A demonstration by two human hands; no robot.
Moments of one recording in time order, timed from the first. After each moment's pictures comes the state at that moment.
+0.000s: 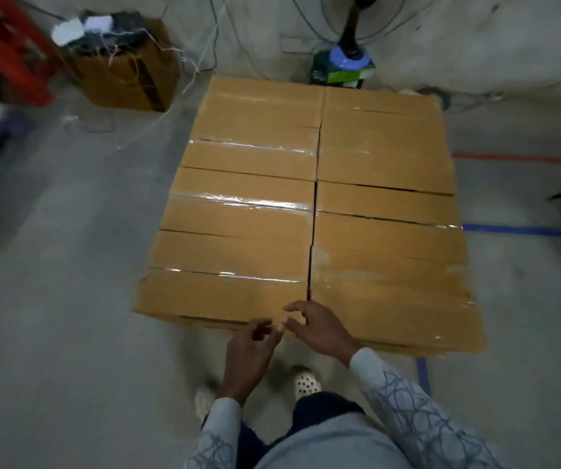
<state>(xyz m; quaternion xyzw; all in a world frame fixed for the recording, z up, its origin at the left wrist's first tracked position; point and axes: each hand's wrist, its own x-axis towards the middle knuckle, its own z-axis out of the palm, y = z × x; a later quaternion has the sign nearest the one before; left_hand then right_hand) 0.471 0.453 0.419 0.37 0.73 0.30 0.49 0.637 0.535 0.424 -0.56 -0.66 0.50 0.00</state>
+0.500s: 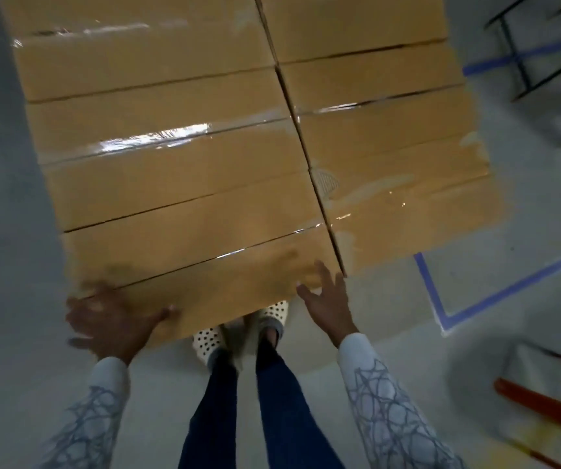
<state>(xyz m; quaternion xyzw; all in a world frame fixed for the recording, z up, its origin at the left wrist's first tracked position) 0.166 0.613 0.189 0.42 0.84 -0.08 0.33 0.505 0.544 0.233 -0.84 -0.25 0.47 0.08</state>
